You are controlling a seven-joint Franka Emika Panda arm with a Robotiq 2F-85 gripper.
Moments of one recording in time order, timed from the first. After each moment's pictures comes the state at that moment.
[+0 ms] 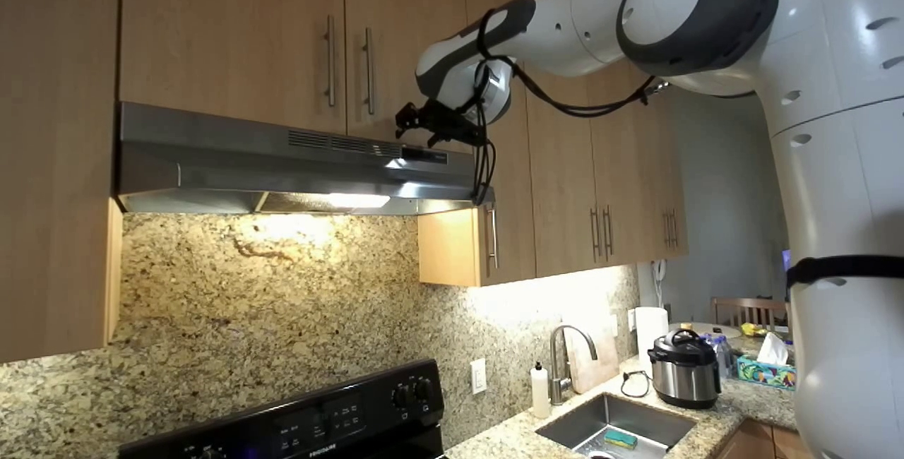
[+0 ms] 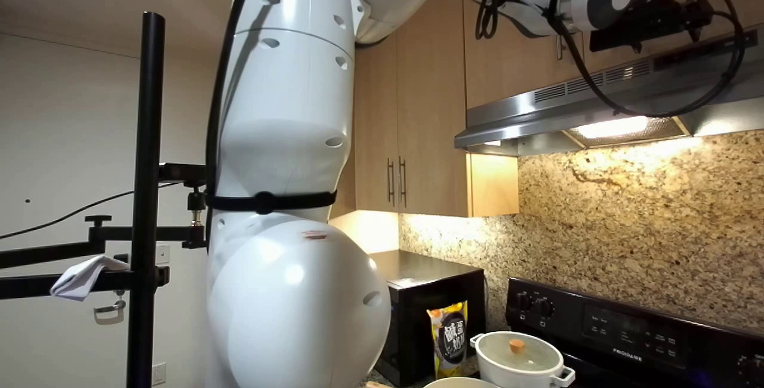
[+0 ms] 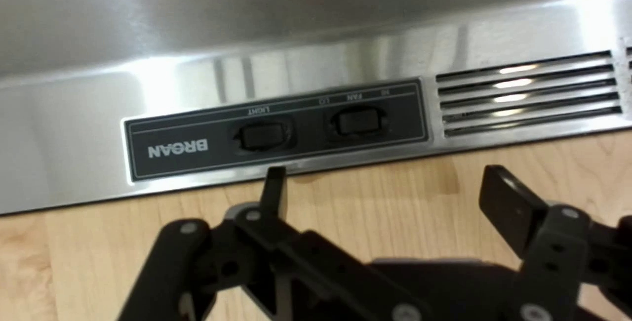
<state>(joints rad) -0.11 0.06 -0.04 -1.53 0.35 2.78 -0.21</state>
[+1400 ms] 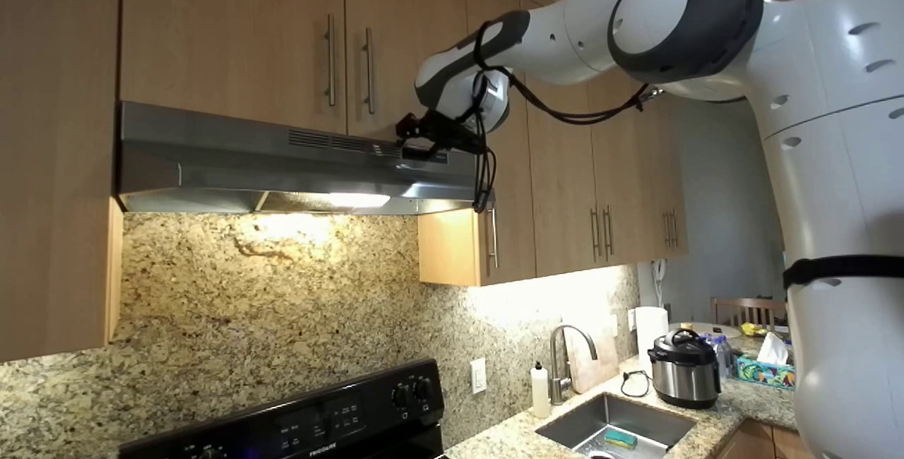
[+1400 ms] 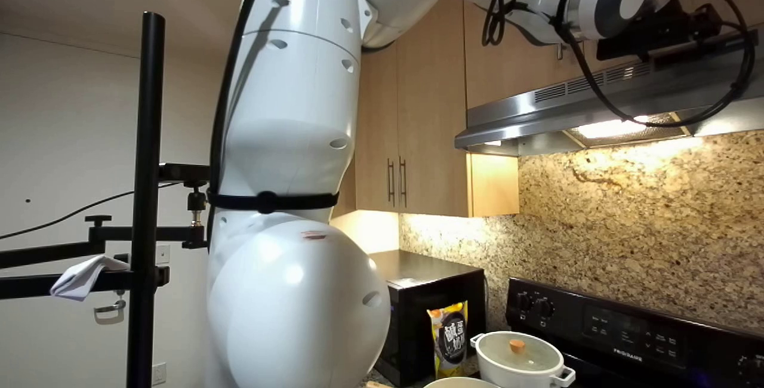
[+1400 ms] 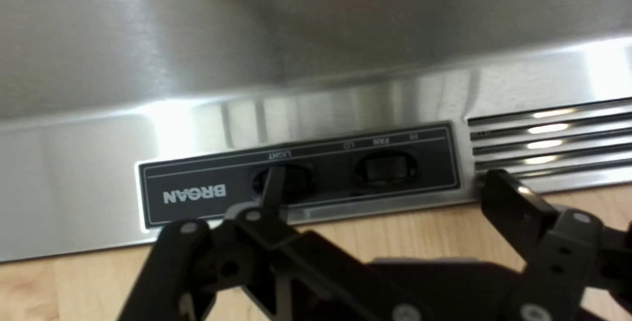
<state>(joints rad) -0.11 0.09 -0.05 -1.52 0.35 2.78 -0.21</state>
